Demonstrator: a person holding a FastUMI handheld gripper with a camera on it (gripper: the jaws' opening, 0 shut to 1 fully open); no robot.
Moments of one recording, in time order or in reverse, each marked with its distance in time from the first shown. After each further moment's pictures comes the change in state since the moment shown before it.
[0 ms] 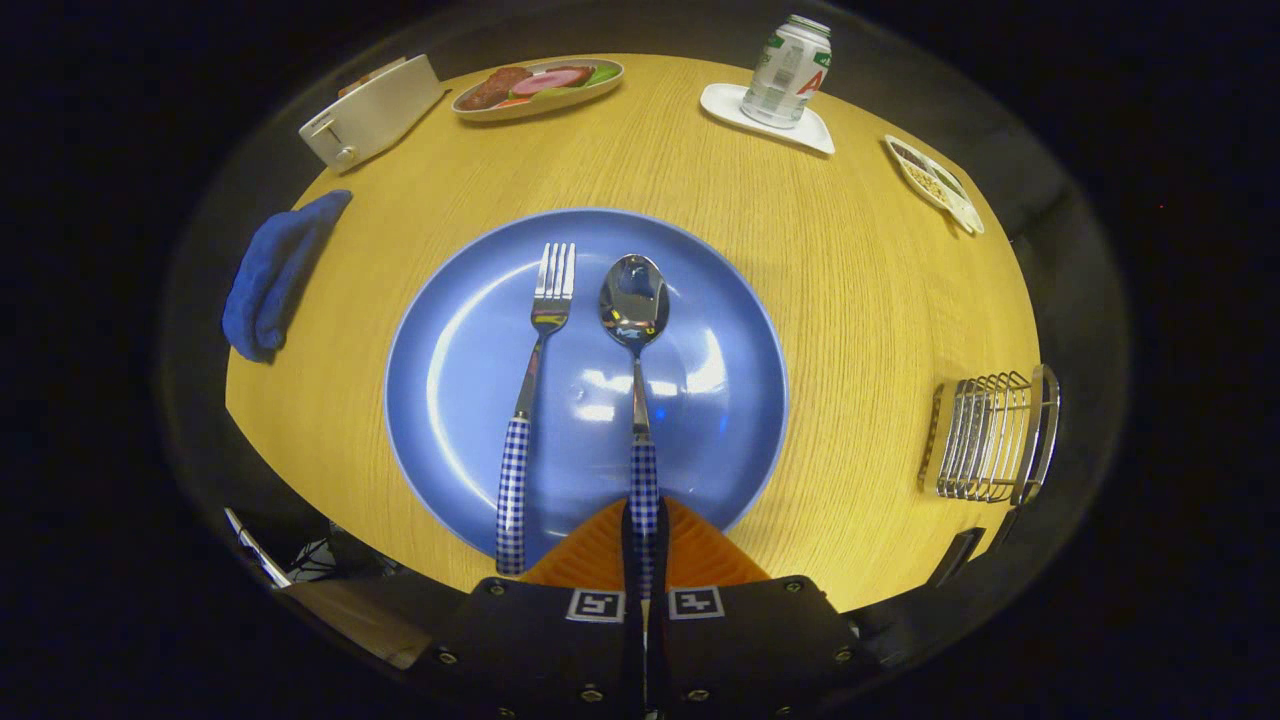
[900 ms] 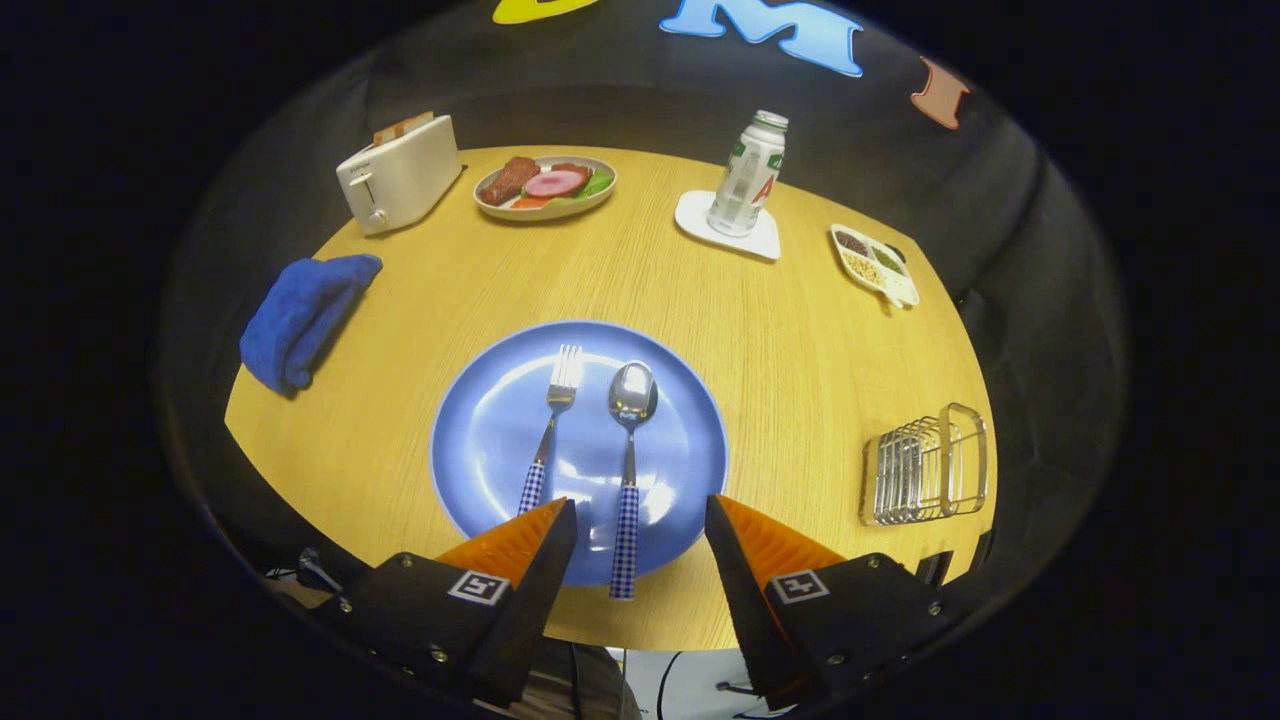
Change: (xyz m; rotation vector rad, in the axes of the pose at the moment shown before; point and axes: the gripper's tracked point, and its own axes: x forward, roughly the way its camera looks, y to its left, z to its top) arm -0.041 0.002 0.019 -0.001 -0.331 -0.076
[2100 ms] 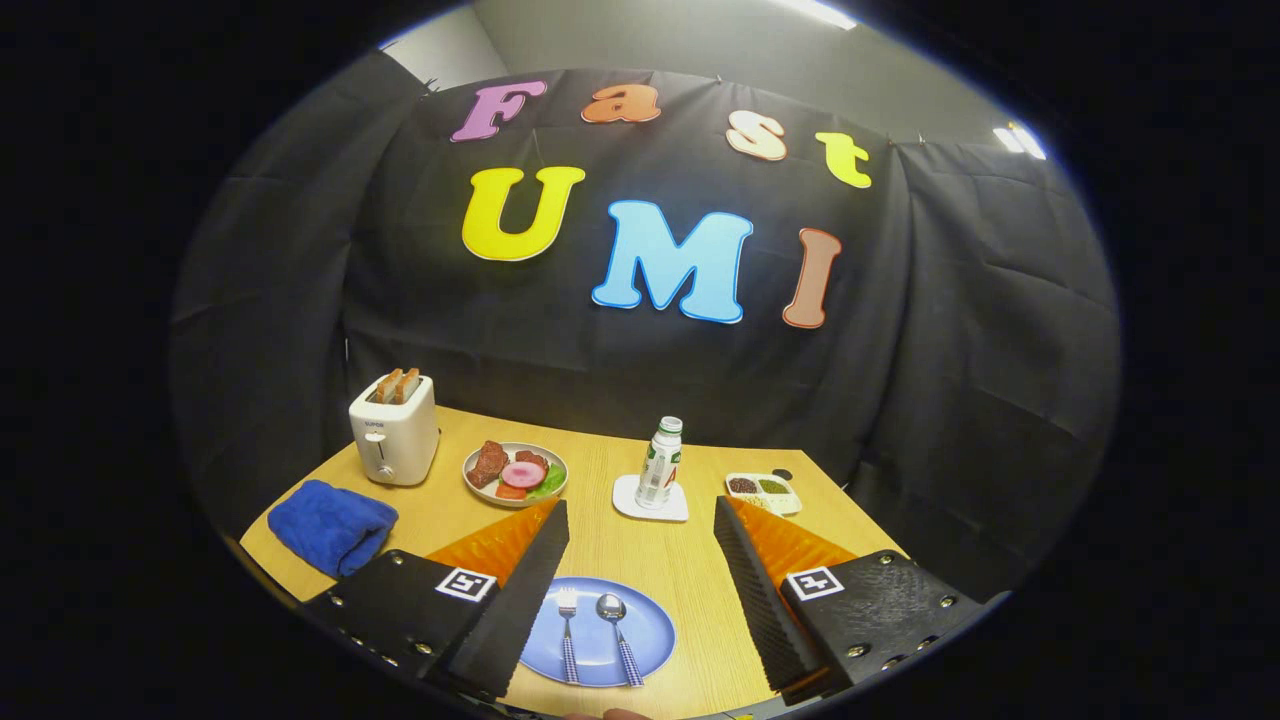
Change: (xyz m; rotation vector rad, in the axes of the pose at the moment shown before) arm -0.195 0.001 0.124 0.109 -0.824 -0.240
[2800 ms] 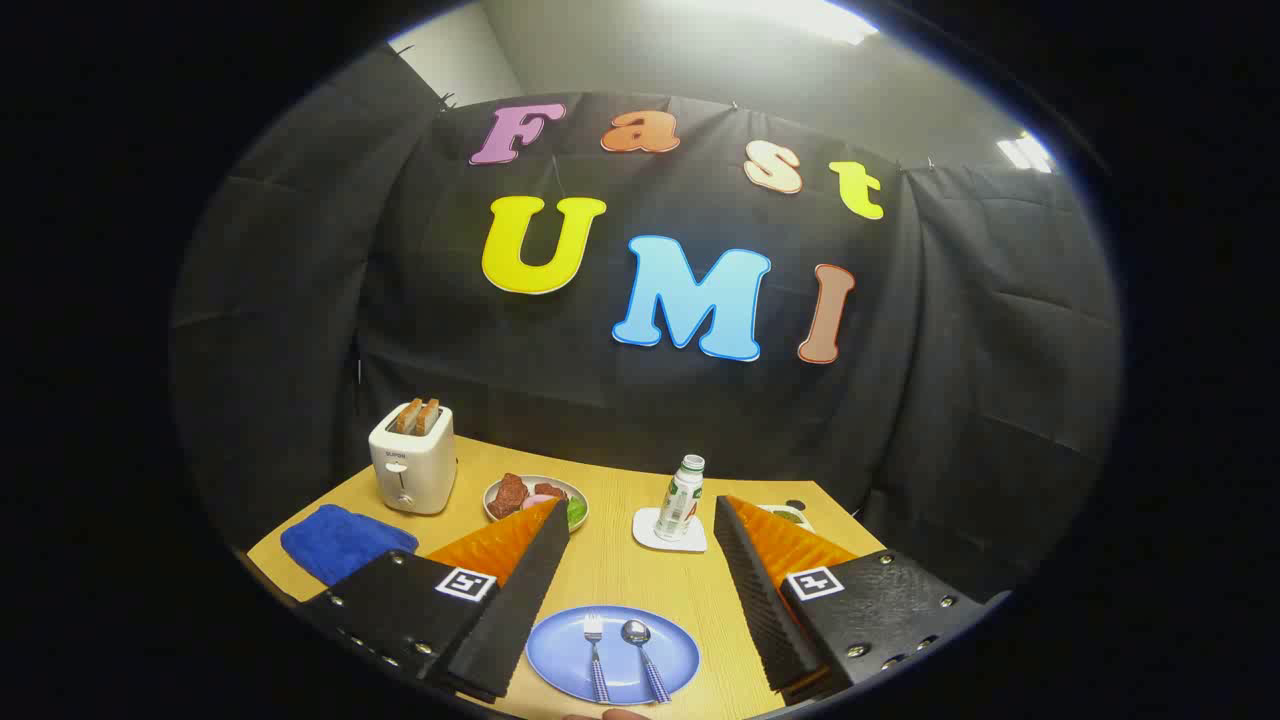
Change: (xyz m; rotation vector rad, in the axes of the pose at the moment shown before) arm -0.007 0.036 0.037 -0.015 -0.103 0.014
